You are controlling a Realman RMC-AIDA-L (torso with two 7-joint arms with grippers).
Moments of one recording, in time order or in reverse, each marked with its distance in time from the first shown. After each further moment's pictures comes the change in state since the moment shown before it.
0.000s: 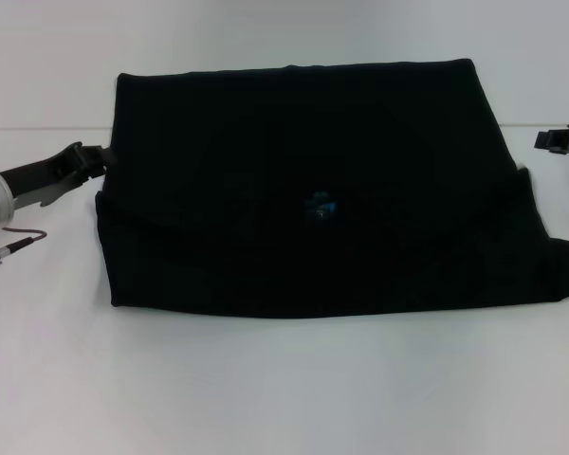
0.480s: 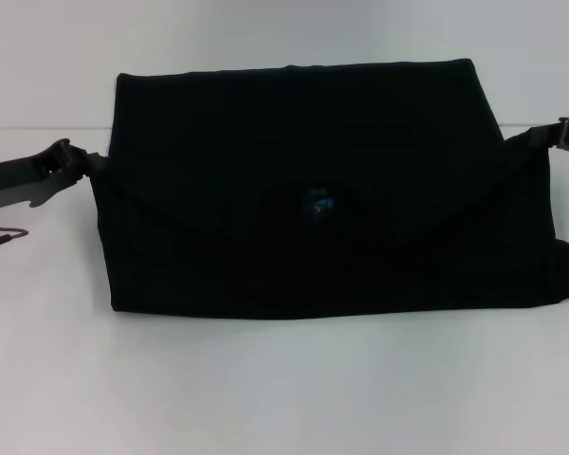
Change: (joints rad) left arm 0.004 0.055 -0.001 0.011 0.066 0.127 -0.100; right arm 0.027 -0.027 0.006 0.003 -0.024 -0.098 0.005
